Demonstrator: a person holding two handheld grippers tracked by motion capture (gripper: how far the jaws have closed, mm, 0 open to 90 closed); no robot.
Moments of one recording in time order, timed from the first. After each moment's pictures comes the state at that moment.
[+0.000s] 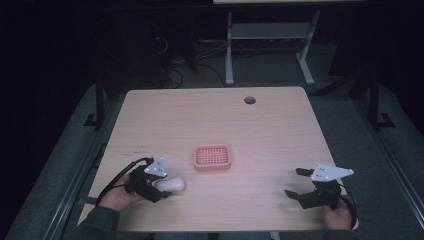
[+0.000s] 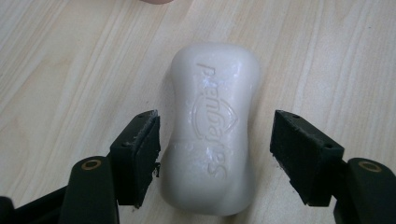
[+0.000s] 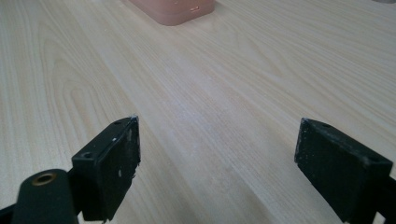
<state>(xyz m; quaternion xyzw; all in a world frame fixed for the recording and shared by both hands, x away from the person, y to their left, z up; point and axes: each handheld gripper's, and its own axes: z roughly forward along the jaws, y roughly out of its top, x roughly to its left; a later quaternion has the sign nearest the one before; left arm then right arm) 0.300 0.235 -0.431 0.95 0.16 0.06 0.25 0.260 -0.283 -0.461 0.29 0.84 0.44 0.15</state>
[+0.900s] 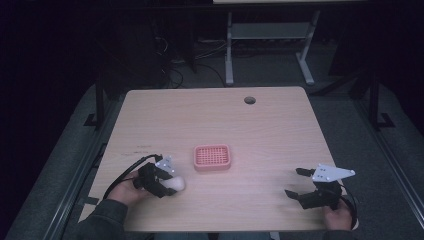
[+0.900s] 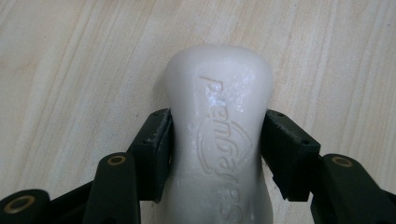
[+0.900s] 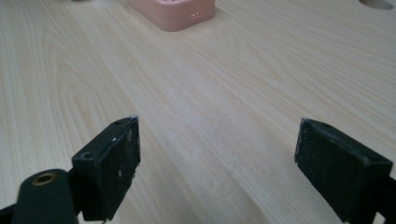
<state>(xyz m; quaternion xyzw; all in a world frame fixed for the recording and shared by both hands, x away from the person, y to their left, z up) 0.319 0.221 -0.444 0.96 0.16 0.01 0.22 0.258 -0.283 -0.459 0.29 0.83 0.45 0.15</state>
